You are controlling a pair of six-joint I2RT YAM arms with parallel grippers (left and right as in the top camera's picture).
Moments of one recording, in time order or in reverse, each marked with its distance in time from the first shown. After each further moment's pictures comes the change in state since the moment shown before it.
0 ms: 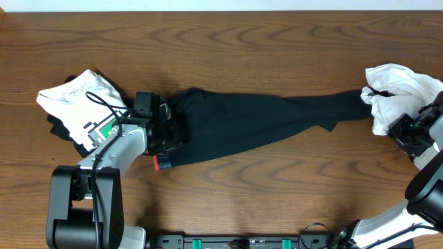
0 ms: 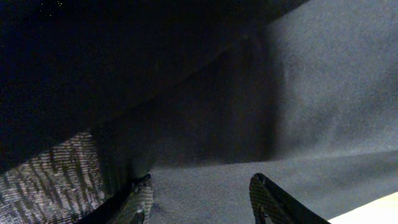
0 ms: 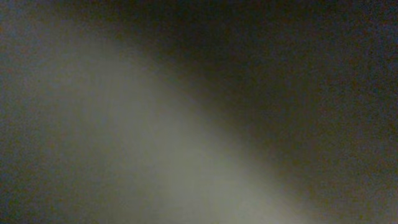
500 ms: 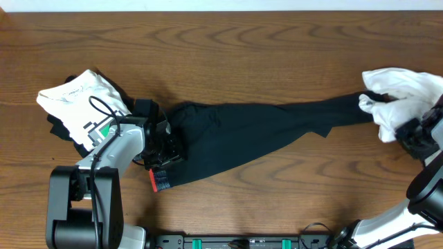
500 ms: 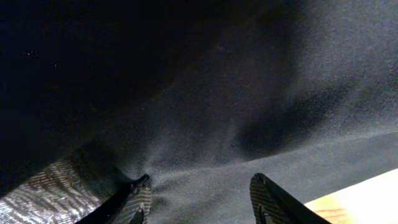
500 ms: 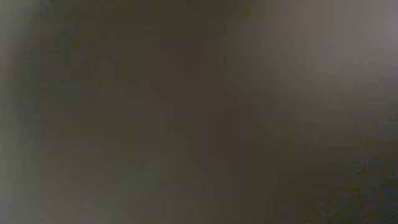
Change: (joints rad) left arm 0.013 0.000 0.004 -0.238 0.032 0.071; right arm -0.021 0.009 -0.002 0.054 0.098 0.119
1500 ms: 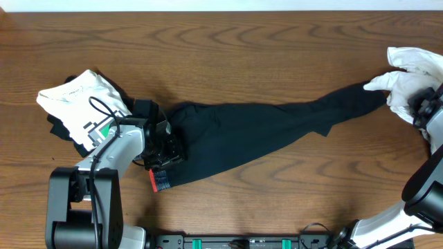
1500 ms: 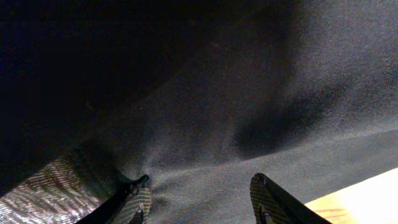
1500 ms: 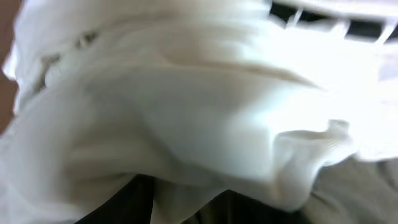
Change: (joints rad) left arm 0.000 -0.006 -0.008 0.013 0.000 0.003; right arm 0.066 -0.020 0.032 0.404 0.083 0.119
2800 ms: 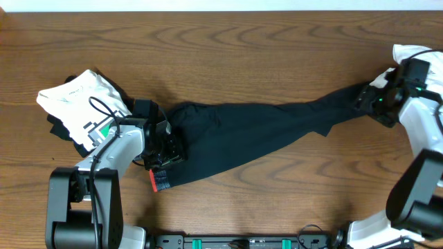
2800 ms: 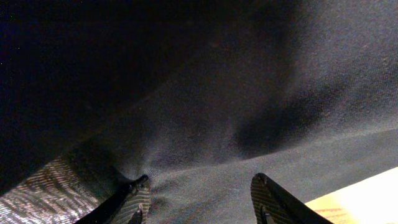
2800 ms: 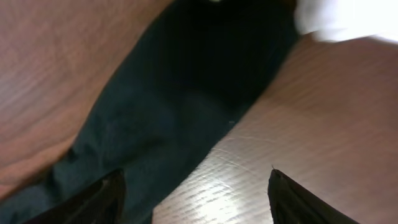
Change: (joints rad) left arm 0.000 0.000 0.000 0.001 0.003 0.000; right arm 0.270 -0.116 0.023 -0.486 -0.248 -0.219
